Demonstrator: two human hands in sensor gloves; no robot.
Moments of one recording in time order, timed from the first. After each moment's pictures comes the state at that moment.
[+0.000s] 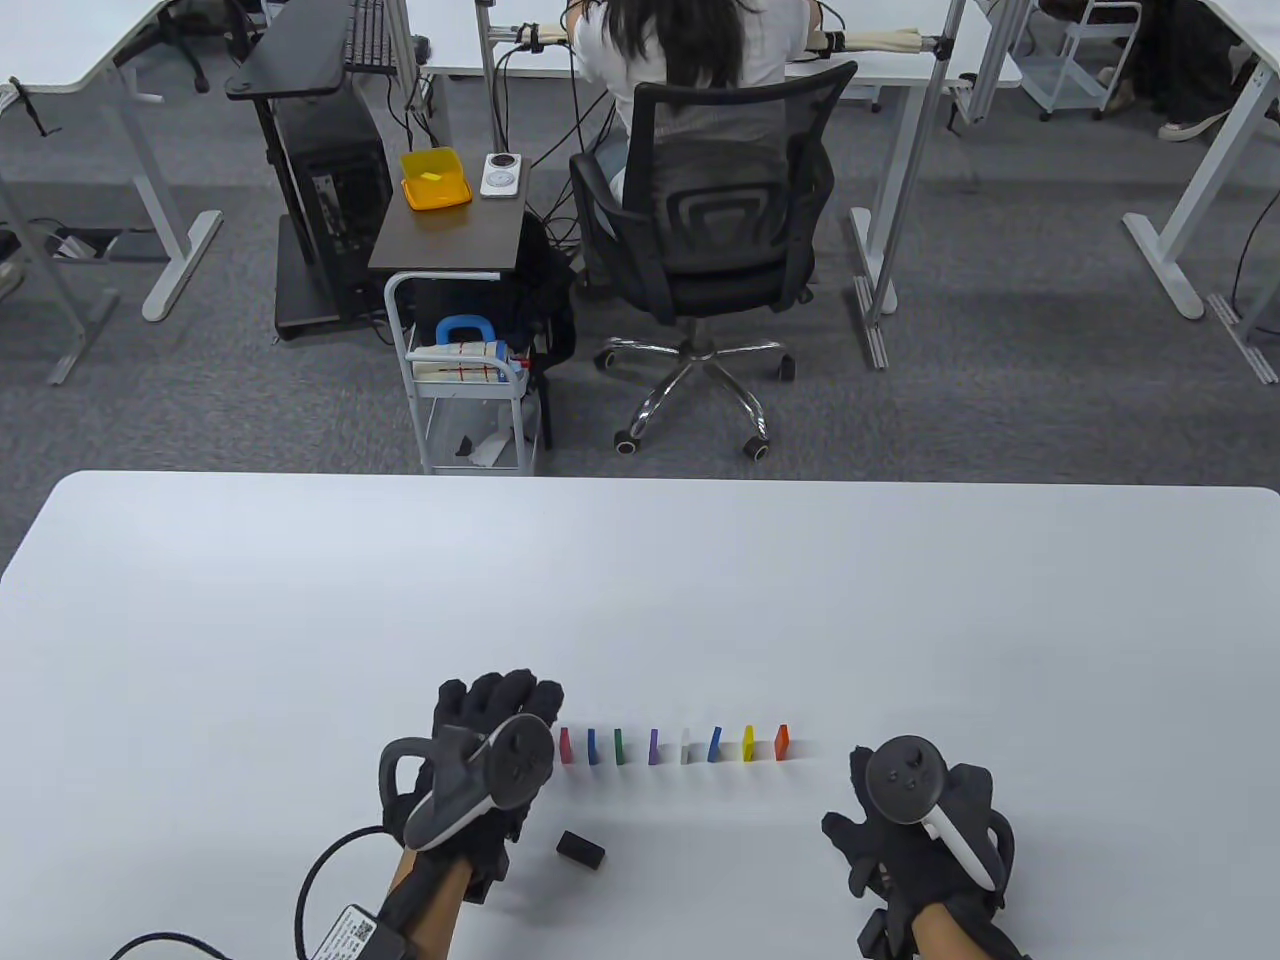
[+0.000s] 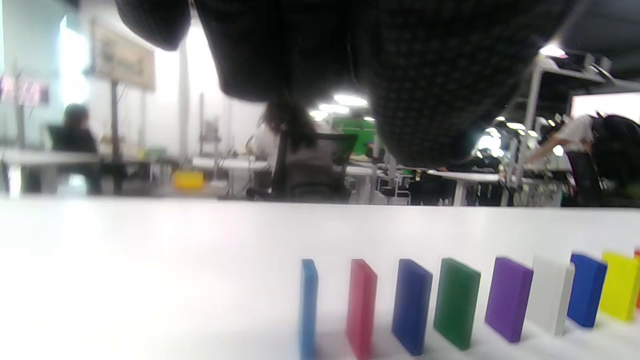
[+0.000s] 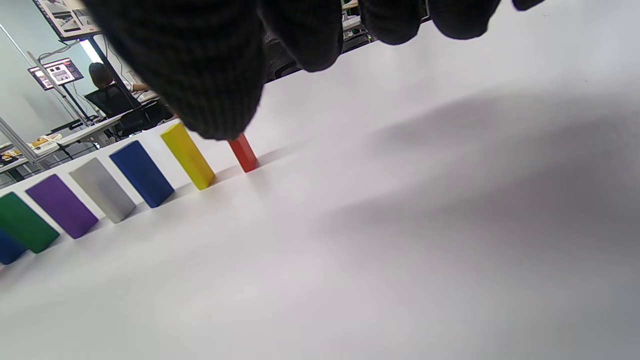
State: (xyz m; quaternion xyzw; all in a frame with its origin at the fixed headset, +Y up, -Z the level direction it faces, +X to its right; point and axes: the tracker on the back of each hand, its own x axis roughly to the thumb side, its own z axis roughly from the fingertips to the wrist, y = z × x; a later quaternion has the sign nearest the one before) left_hand -0.145 -0.697 -0.299 0.07 -0.11 0.00 0.99; right_hand 0.212 -0.755 -0.296 -0.06 0.11 0.98 0.18
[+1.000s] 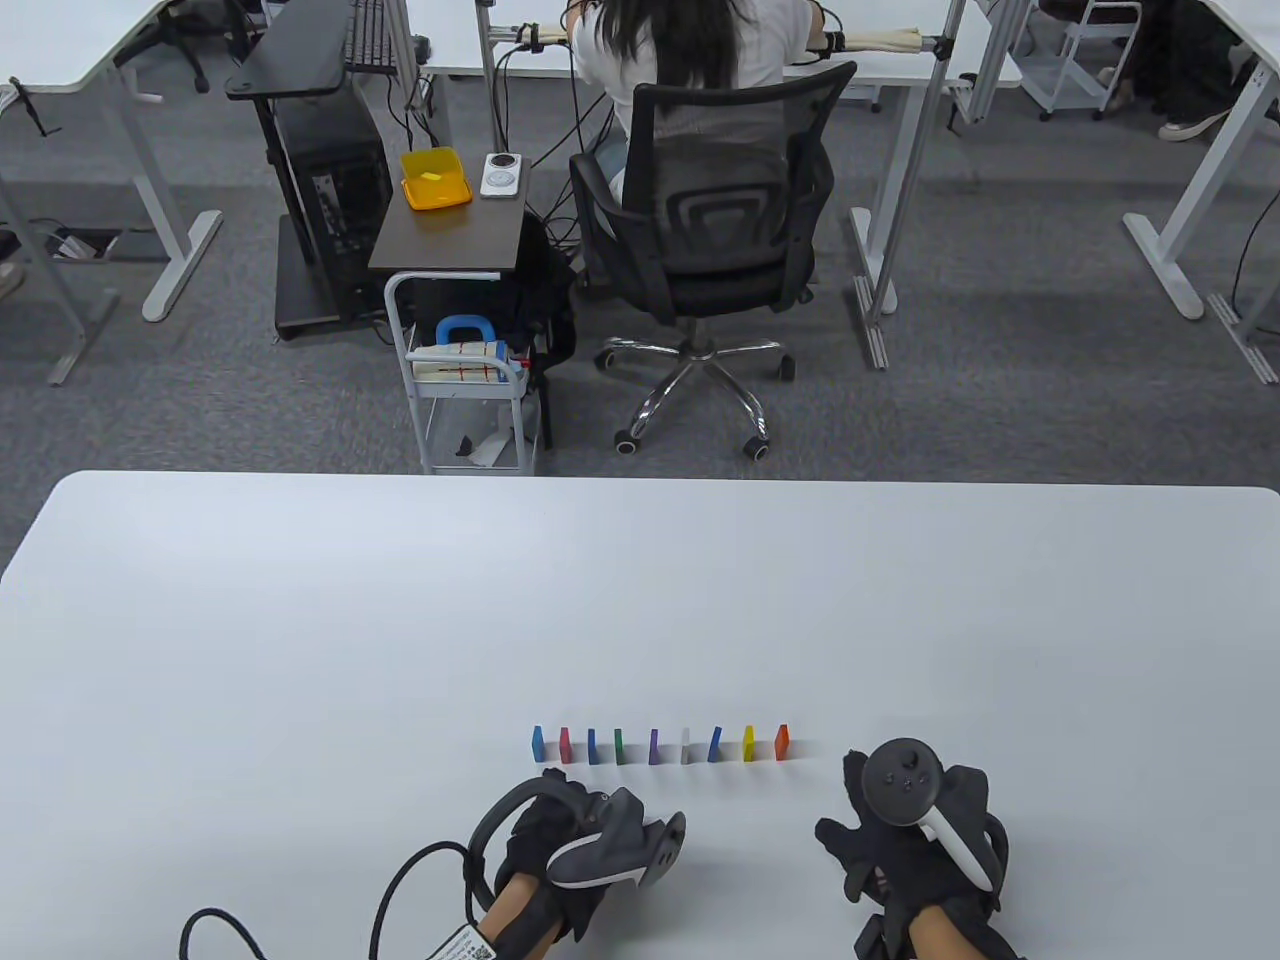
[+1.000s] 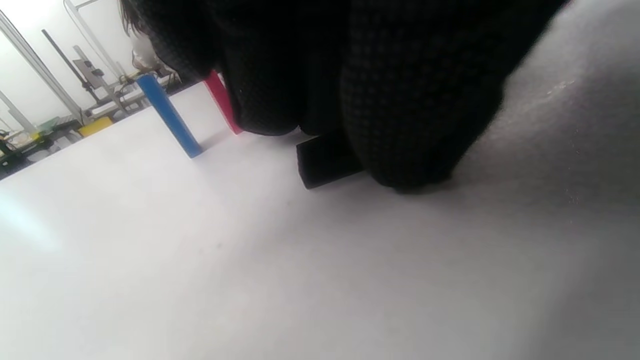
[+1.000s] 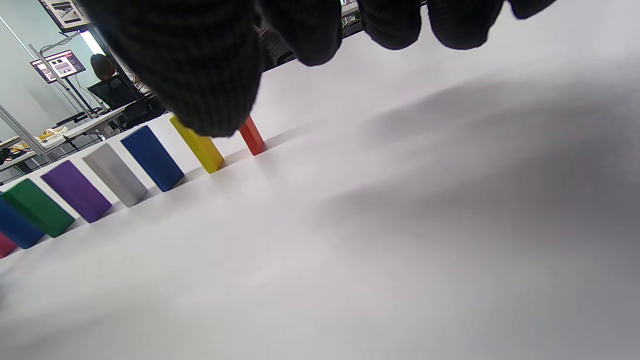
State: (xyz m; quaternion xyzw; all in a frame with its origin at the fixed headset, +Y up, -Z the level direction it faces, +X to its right) left_hand -0.059 -0.783 -0.283 -0.11 -0.22 -0.21 0.95; right_hand 0.210 -0.762 -0.296 -0.06 0.13 0.97 0.19
